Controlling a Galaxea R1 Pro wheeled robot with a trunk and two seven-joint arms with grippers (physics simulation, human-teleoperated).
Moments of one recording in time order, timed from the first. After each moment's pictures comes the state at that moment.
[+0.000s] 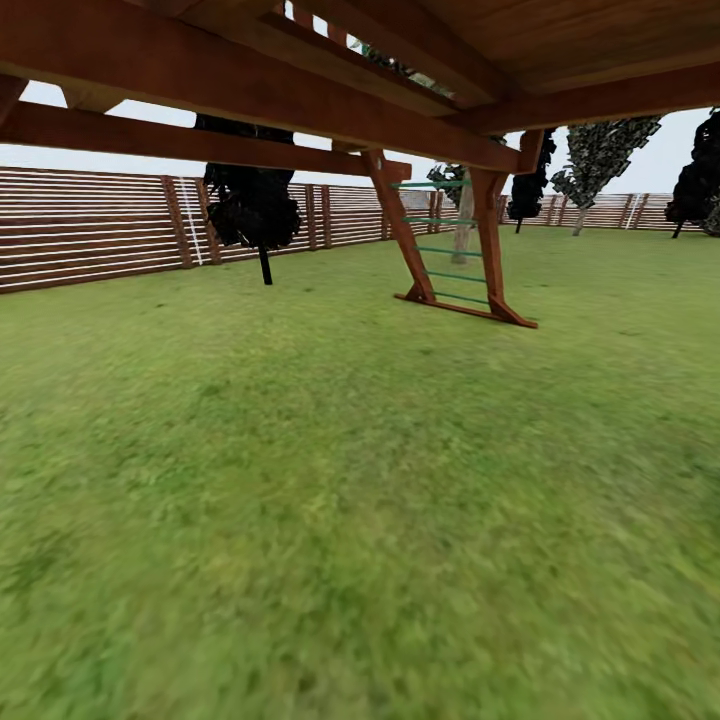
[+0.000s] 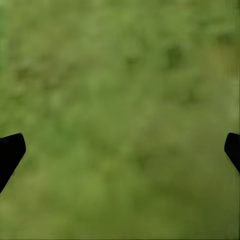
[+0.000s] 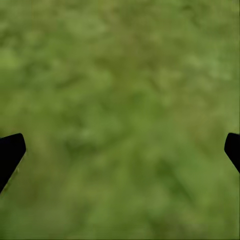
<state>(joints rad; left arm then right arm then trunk) -0.11 -0.06 0.05 -0.38 -0.01 -0.35 0.28 -0.21 -0.09 0.07 -0.28 -0.18 -0.44 -0.04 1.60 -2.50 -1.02</state>
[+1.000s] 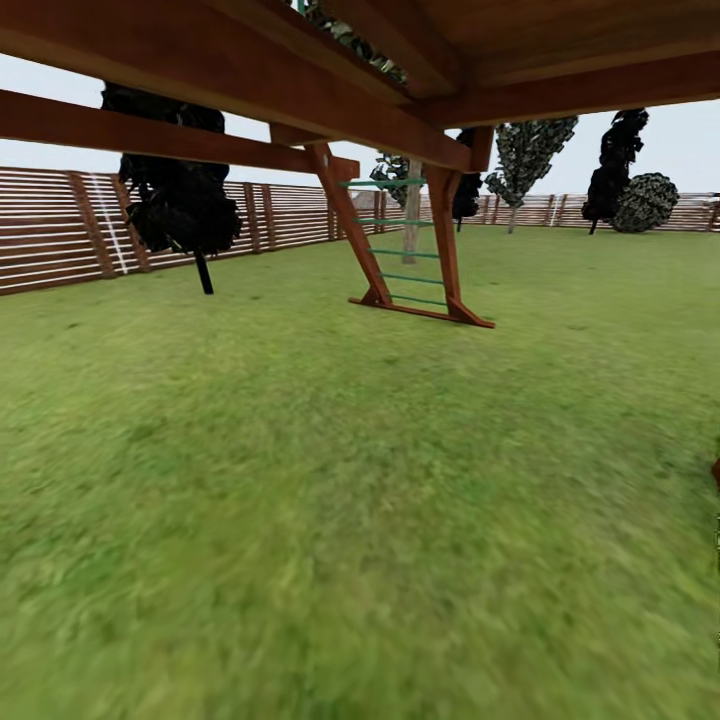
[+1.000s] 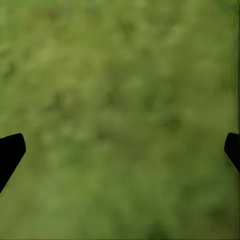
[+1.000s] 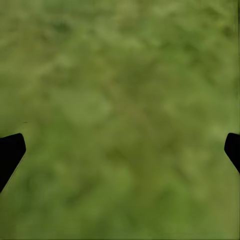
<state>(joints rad) -0.11 -0.06 0.05 -0.38 -0.01 -0.35 0.28 -0.20 -0.09 0.07 -0.28 -0.18 -0.44 -0.04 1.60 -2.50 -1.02</state>
